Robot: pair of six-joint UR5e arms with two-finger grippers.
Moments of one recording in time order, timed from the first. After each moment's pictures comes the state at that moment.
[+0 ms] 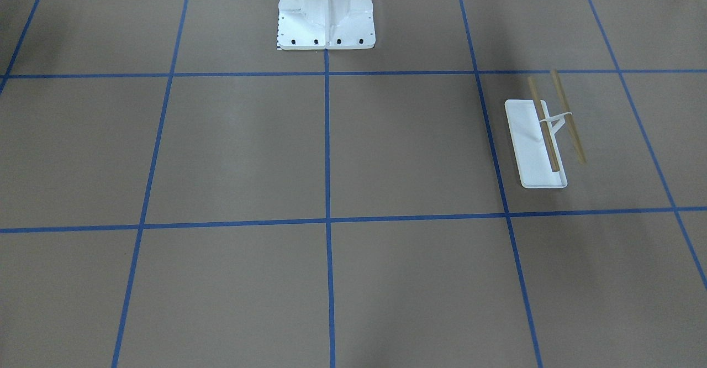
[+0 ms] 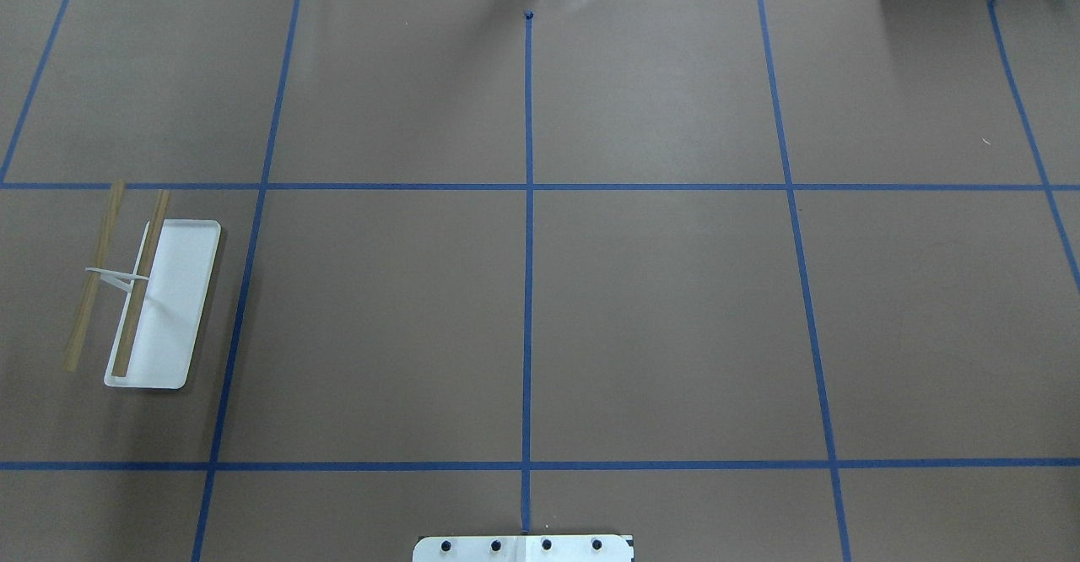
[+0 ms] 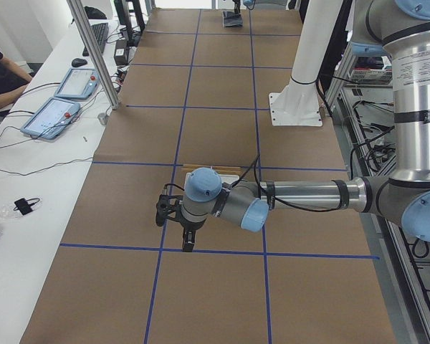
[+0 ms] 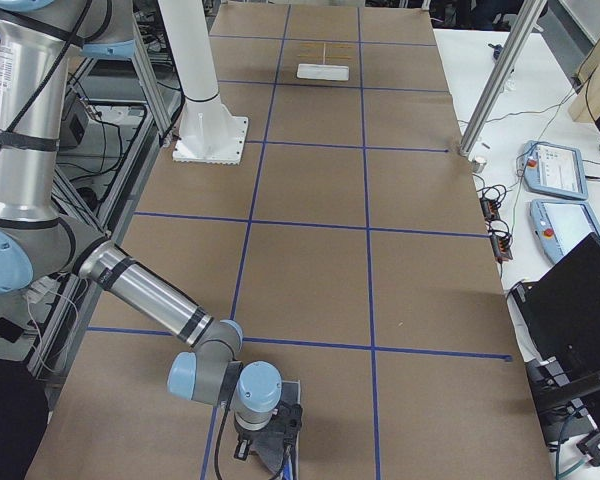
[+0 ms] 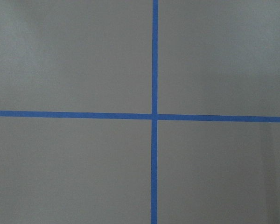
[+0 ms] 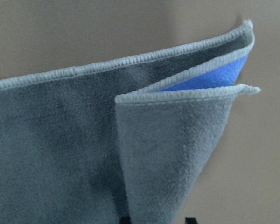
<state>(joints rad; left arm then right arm) -1.54 -1.41 -1.68 -1.99 -2.34 -0.30 1.58 -1.79 1.20 -1.18 2.17 0.05</state>
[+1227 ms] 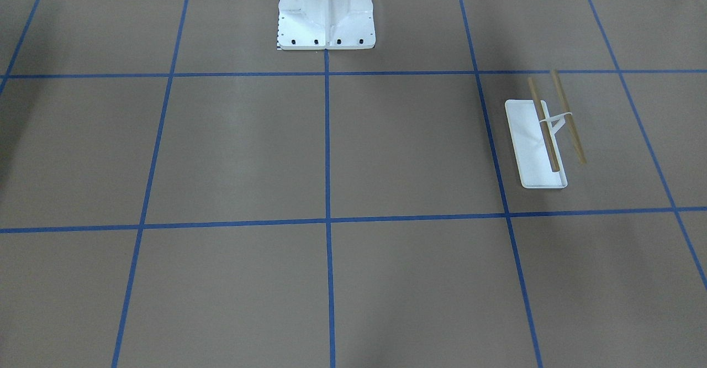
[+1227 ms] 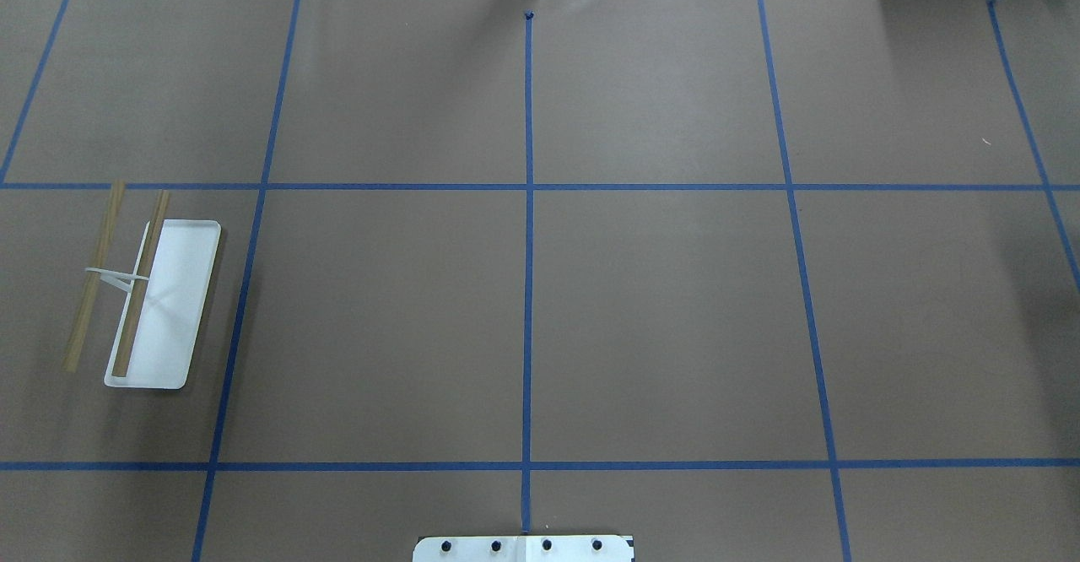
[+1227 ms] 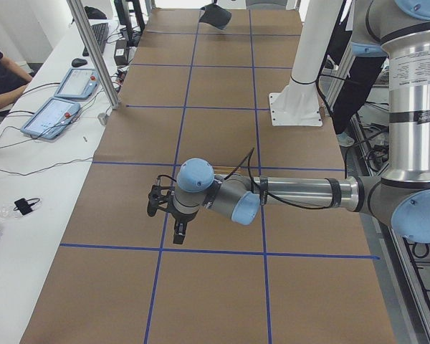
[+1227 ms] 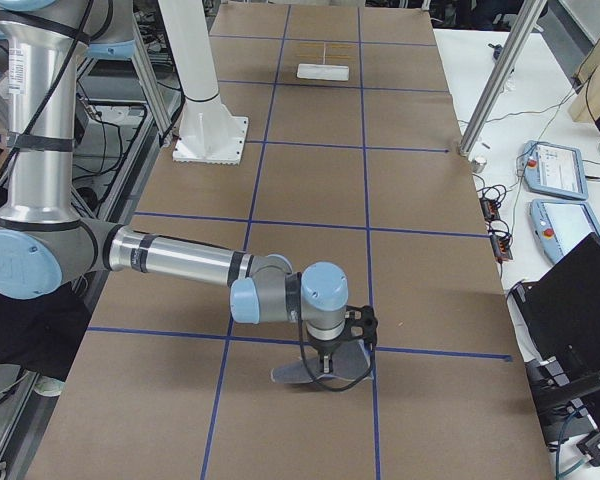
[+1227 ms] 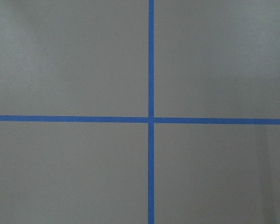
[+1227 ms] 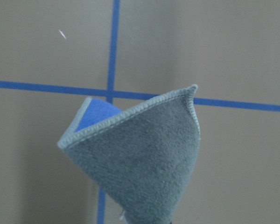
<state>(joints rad) -1.53 -1.47 -1.68 -1.98 -2.34 -0.30 1.55 -1.65 1.61 -1.39 2.26 0.03</state>
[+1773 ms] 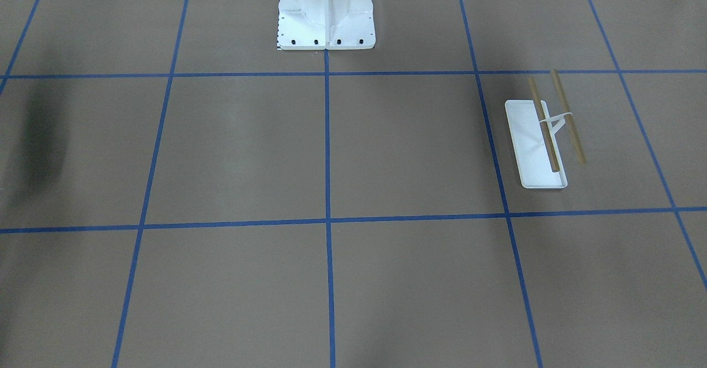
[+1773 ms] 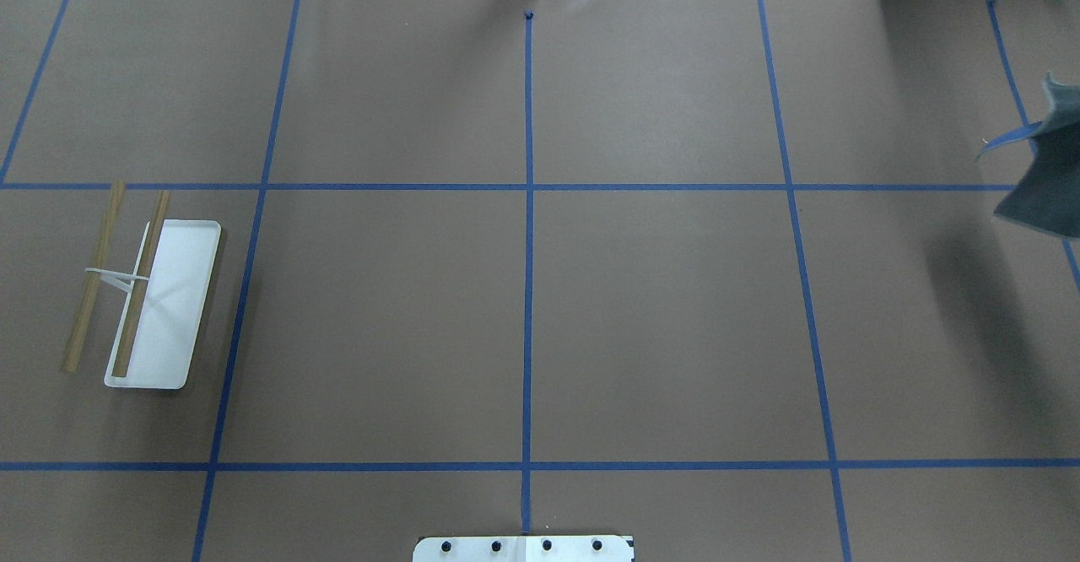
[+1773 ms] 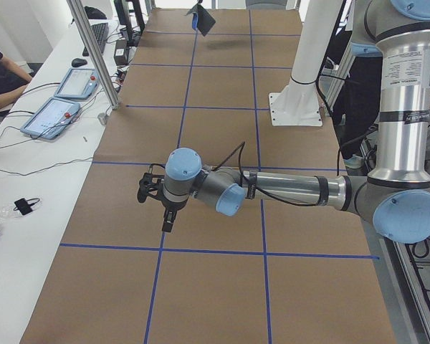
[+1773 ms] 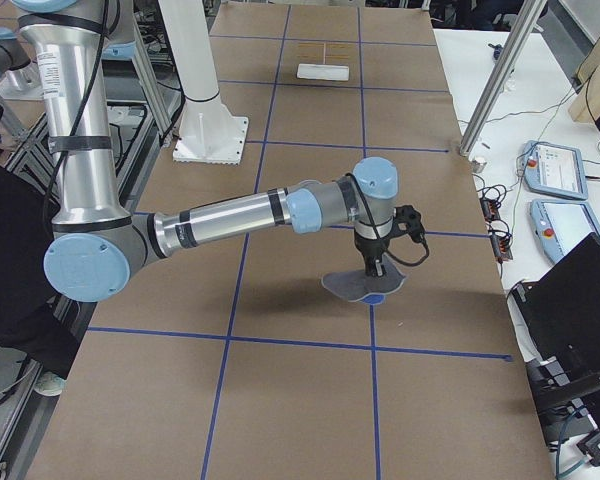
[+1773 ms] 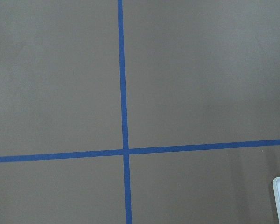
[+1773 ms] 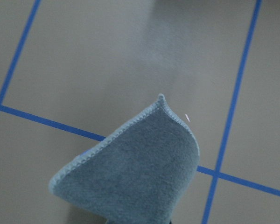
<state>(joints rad) -1.48 -1.55 -1.65 -2.00 -2.34 -0.30 1.39 -1.47 1.80 -1.55 2.28 0.04</state>
